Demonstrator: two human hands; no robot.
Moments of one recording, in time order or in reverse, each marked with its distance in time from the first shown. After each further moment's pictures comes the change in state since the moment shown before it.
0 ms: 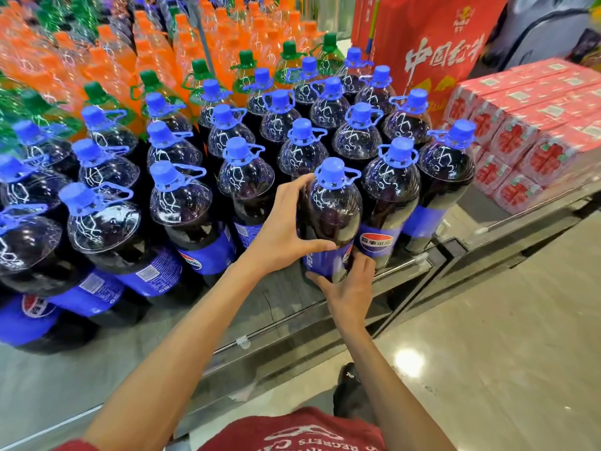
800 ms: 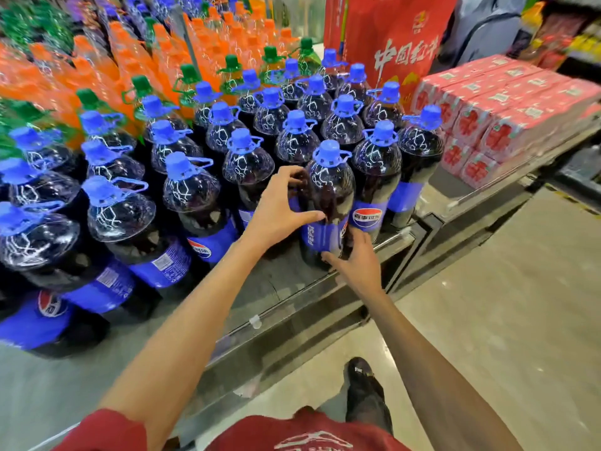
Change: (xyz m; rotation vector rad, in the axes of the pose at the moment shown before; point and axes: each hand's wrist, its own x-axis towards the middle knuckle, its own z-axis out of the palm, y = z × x) left_hand -0.010 0.001 -0.018 -0.005 0.016 -0.060; right_hand 0.001 -0.004 -0.032 -0.132 -0.192 -0.004
